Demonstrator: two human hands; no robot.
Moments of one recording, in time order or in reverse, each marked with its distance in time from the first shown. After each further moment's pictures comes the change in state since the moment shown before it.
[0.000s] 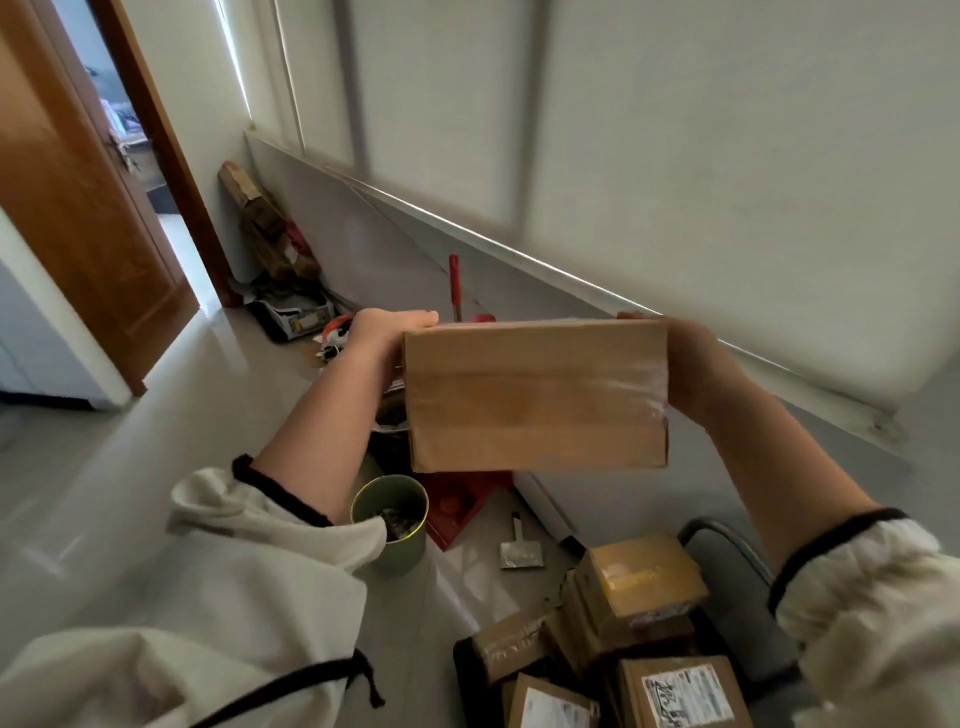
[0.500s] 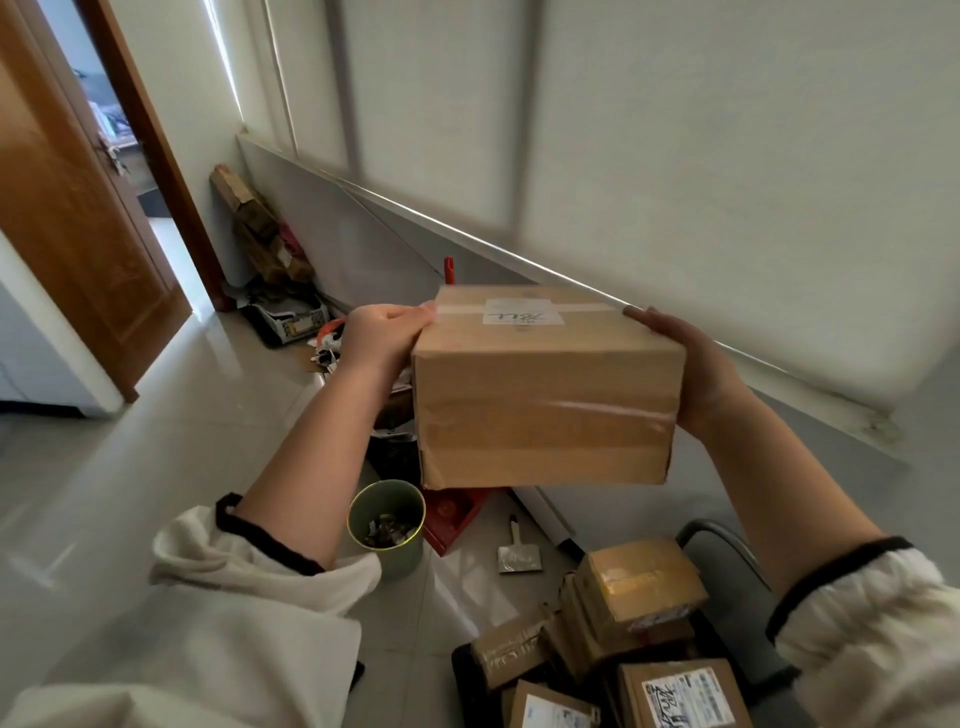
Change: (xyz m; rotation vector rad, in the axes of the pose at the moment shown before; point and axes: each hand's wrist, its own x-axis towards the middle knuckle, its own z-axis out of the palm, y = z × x) left_hand -0.020 -0.002 -0.003 0.091 -0.063 0.319; right_hand 0.002 0.003 -0.004 0.252 0.018 0.071
